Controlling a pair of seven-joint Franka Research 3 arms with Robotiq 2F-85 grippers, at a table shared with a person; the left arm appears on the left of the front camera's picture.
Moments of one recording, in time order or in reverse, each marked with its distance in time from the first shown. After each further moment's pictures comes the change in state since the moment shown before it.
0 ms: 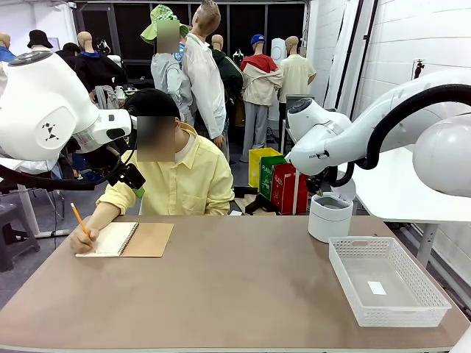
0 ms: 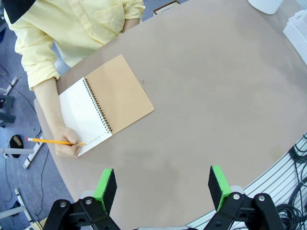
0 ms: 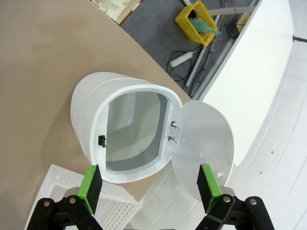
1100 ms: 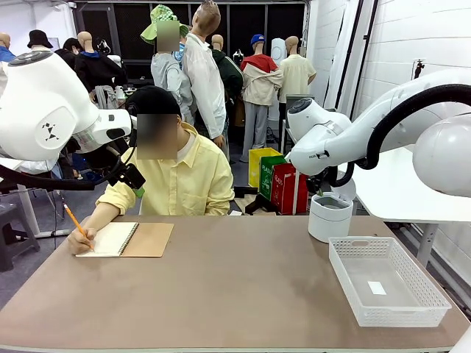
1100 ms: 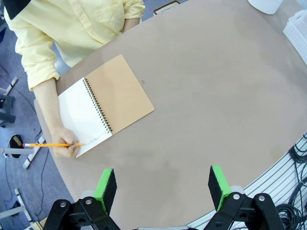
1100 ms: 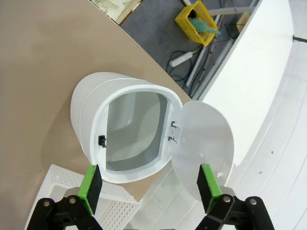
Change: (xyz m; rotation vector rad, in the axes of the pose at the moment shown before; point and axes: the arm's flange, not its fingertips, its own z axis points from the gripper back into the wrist) left arm 0.000 0.000 0.000 0.000 0.000 0.000; right arm 0.000 0.000 0.000 0.000 0.000 0.000
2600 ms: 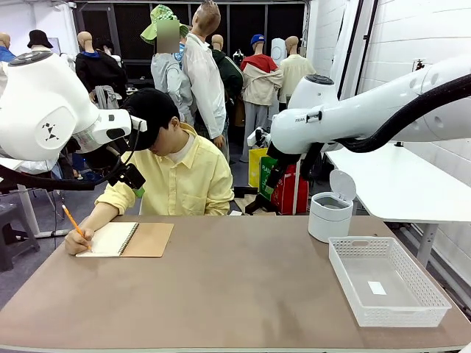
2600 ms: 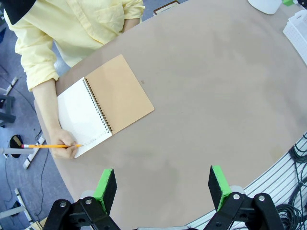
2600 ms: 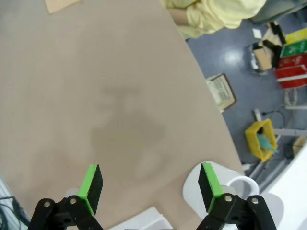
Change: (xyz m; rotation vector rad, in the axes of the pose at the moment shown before) left arm 0.000 0.000 0.000 0.000 0.000 0.000; right arm -0.017 0.085 0.126 0.418 -0.507 0.266
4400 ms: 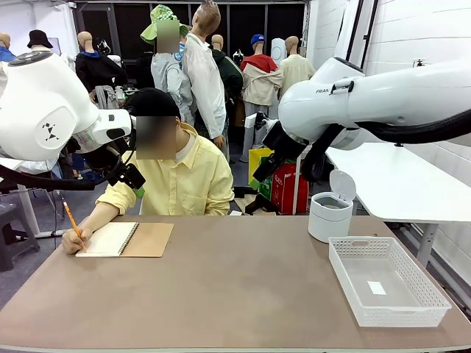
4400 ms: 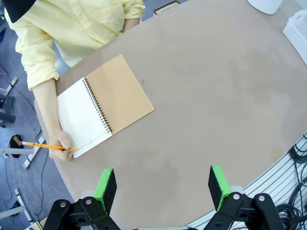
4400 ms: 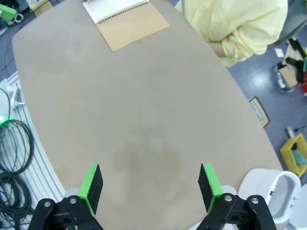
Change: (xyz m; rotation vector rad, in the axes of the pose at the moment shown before) left arm 0.000 0.000 0.000 0.000 0.000 0.000; right arm -0.011 0.083 0.073 0.132 -0.195 -0.127
